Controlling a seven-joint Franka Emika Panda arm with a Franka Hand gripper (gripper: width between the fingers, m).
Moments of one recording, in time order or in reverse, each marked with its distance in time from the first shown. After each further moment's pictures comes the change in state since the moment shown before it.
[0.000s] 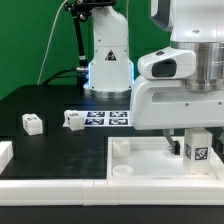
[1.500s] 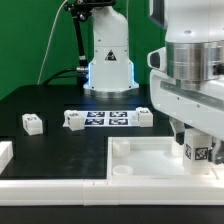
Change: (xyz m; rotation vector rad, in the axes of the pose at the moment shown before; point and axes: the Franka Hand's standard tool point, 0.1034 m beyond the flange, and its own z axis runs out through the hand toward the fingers) arm -0.002 -0.008 0.000 0.031 -0.031 1.005
